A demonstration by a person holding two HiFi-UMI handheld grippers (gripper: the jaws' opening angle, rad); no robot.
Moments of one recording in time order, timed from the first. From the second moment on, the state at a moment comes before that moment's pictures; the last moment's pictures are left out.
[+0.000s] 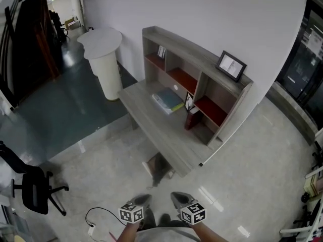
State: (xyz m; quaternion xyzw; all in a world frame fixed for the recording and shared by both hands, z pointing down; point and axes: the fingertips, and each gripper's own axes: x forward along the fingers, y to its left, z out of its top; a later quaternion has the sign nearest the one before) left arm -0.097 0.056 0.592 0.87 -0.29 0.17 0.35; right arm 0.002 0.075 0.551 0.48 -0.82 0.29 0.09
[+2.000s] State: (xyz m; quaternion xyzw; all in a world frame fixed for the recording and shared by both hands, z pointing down) left arm -0.176 0.063 0.532 0.91 -0.26 0.18 0.28; right arm -0.053 0.099 0.495 0.54 -0.80 0.25 0.06
